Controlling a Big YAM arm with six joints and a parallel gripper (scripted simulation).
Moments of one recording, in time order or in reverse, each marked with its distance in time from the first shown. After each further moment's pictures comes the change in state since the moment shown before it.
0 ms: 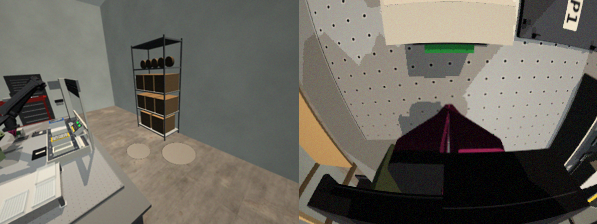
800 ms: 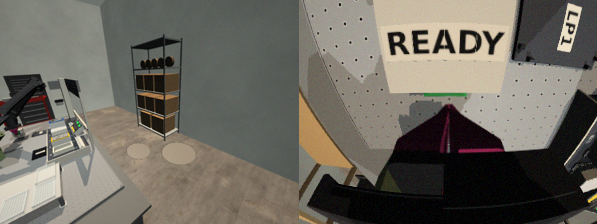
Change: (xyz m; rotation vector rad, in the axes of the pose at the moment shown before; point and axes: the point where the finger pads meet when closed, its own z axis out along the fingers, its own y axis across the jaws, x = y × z) arm -0.029 -0.003 0.002 -0.002 0.006 -0.003
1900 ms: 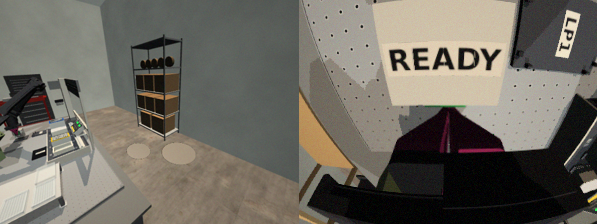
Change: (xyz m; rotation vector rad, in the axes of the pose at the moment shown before) arm -0.009 0.000 0.000 0.000 0.001 0.003
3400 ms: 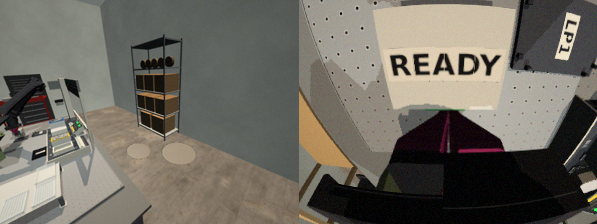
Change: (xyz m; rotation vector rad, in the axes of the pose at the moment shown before) arm -0.003 0.000 0.000 -0.001 0.005 -0.003
